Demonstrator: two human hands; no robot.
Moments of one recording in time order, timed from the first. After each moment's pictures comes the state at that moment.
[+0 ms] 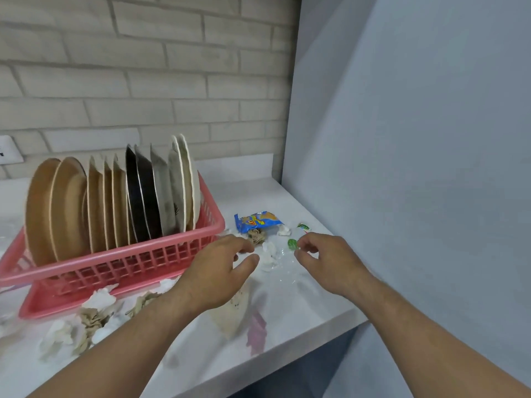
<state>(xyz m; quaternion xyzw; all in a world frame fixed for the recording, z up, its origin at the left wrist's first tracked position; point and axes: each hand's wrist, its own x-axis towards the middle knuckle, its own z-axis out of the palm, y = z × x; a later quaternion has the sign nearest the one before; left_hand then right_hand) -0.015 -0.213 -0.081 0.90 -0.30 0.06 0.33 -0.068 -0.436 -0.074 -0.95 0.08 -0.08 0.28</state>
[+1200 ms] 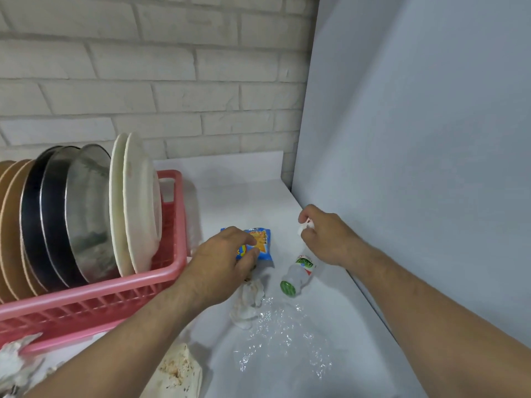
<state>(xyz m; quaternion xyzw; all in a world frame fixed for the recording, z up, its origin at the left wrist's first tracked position) 0.102 -0.306 -0.098 0.92 -0.24 0.09 0.30 0.111 -0.533 -0.077 -0.95 0.04 -0.01 0.29</state>
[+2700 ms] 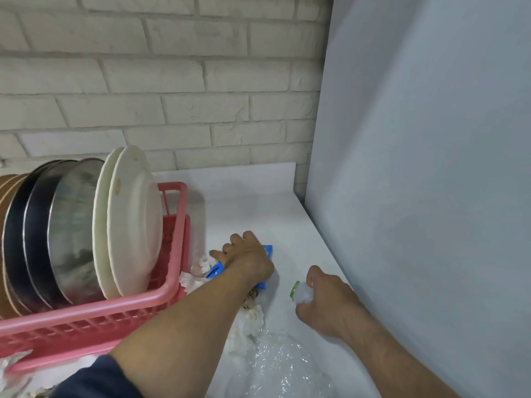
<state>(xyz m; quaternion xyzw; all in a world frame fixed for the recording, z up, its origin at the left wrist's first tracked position) 0.195 -0.389 -0.133 0.99 0.09 -0.11 0.09 0.097 -0.529 -0.141 -0.97 0.07 0.08 0.20</state>
